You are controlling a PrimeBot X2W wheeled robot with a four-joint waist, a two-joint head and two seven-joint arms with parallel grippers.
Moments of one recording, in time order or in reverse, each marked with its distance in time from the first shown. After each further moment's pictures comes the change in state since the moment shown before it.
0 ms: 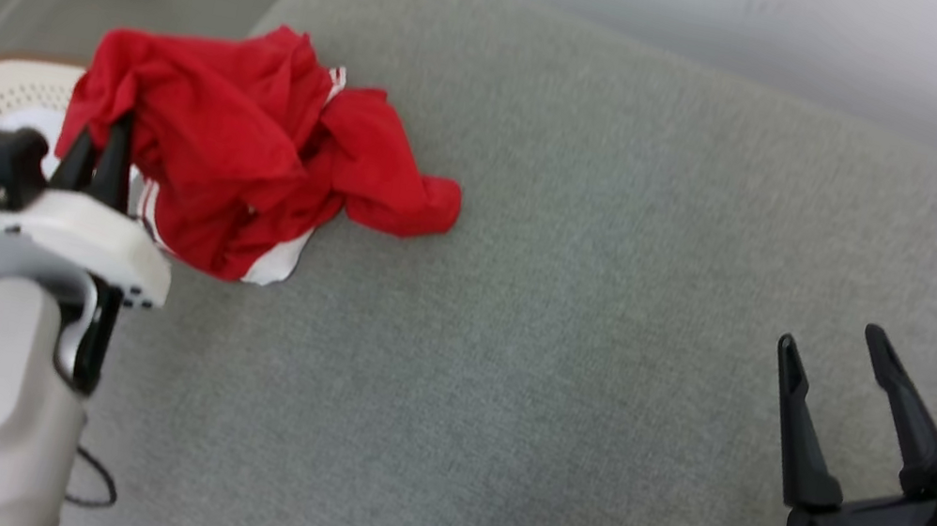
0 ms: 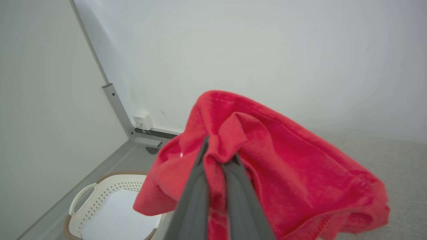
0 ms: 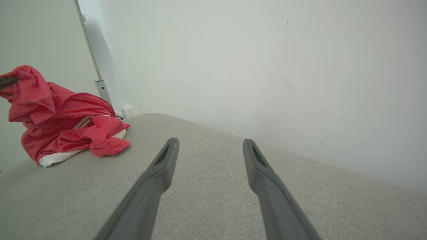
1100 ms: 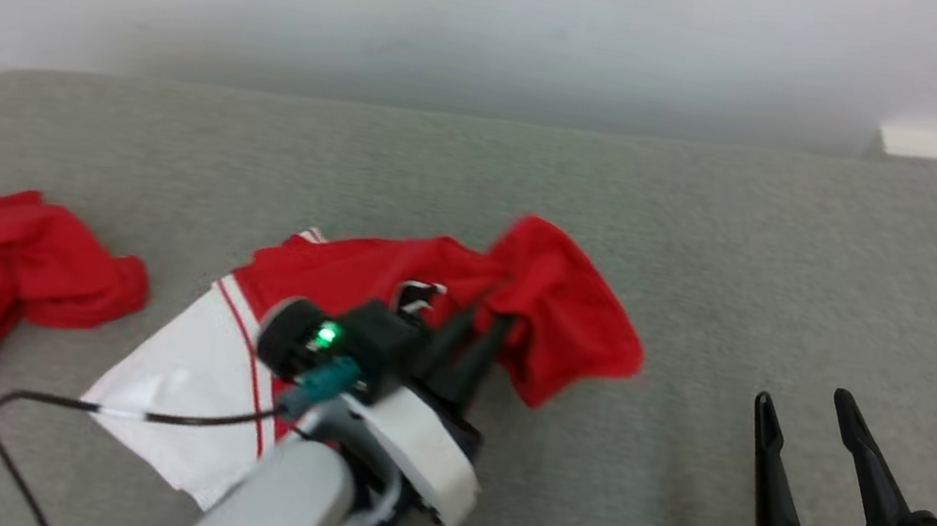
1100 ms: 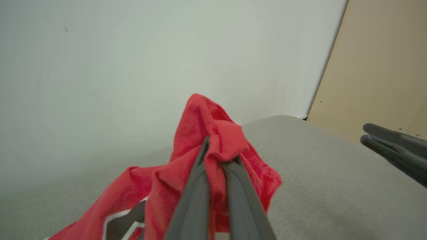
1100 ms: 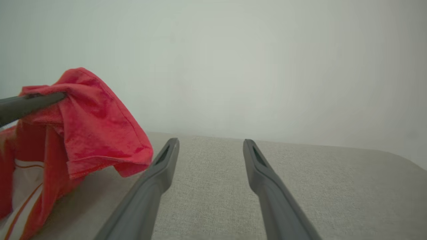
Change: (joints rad) left arm 0.247 -0.149 -0.500 -0.479 -0.074 -0.049 0.129; right arm 0.088 0.074 -0.017 0.079 0.021 0.000 -0.071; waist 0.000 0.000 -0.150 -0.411
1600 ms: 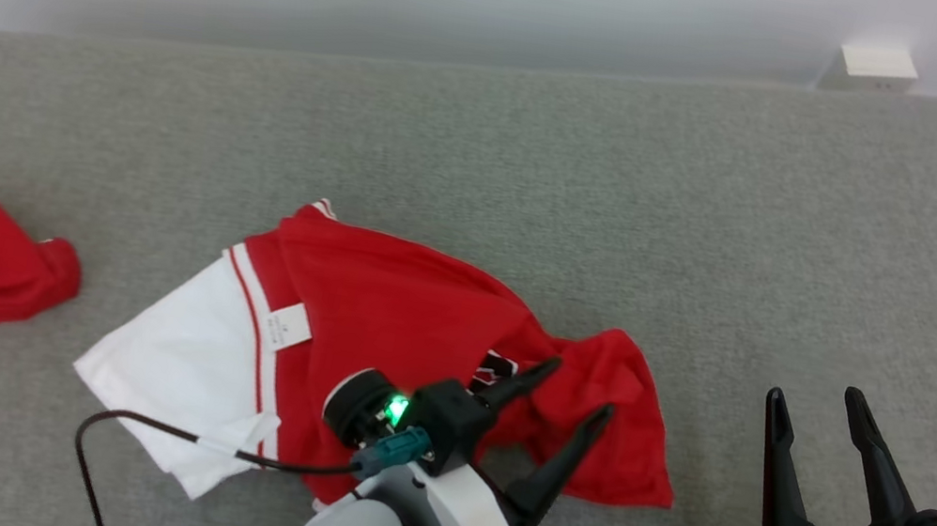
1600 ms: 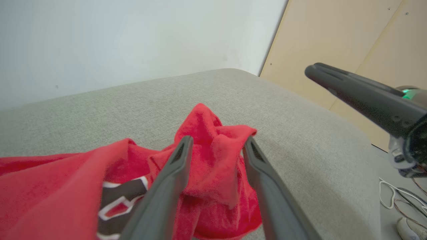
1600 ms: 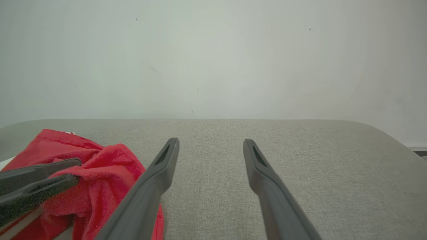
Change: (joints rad) left arm -0.056 -0.002 -0.312 0.180 -0.158 0.082 -0.090; right arm -0.020 0.007 -0.020 0.054 0.020 0.000 -0.053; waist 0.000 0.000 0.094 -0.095
